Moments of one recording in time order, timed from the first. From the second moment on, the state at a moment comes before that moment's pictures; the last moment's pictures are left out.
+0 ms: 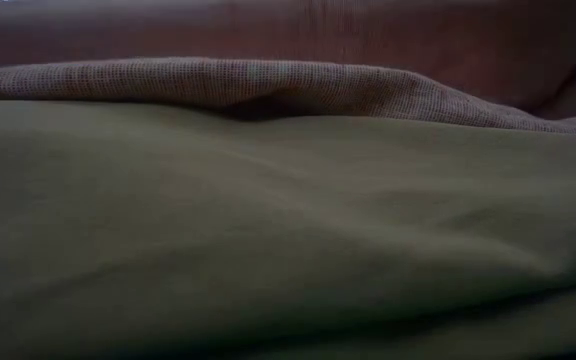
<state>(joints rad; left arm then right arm) -1.00 1.31 1.05 -1.18 0.01 -1.24 0.82 1.64 1.42 -1.03 0.41 0.91</state>
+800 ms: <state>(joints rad) -1.08 1.55 1.04 -0.96 0.09 -1.25 0.83 1.74 1.42 -1.01 0.26 0.91</state>
